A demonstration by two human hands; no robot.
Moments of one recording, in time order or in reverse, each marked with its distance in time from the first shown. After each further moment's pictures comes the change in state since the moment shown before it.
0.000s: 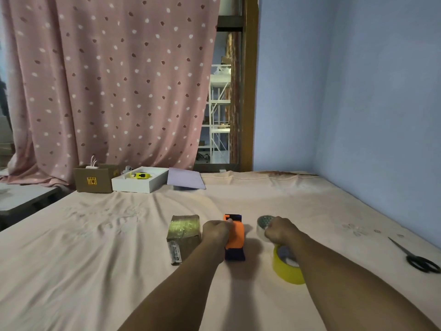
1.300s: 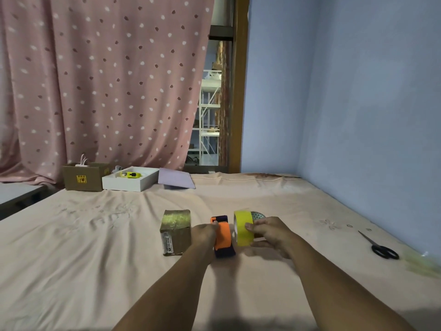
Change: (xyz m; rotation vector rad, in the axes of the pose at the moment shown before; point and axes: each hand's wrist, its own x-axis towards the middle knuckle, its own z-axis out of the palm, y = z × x) left_hand -0.025 -0.018 -0.010 -0.117 0.017 -0.054; right_hand -0.077 0.021 -0.007 0.972 -0.194 -0.148
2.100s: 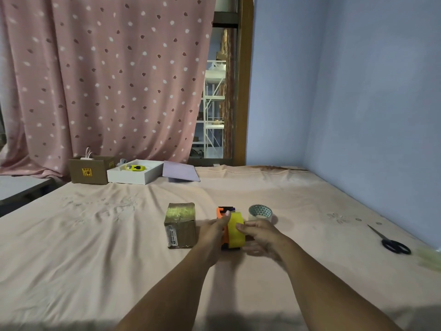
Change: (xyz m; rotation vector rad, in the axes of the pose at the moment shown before) left_hand -0.007 -0.014 -0.007 -0.086 -0.299 0.021; right_hand 0.011 0.026 0.035 -0.038 -0.101 0.095
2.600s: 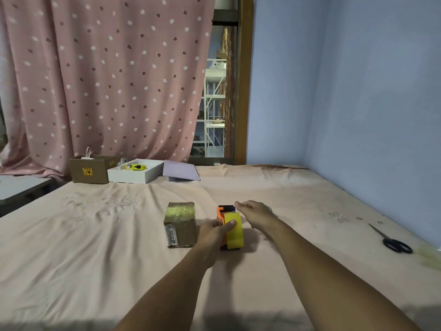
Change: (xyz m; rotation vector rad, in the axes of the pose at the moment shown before) left_hand -0.003 -0.005 -0.006 0.077 -0.038 0.042; right_hand -0.003 -0.051 0.003 -0.368 0.231 -0.176
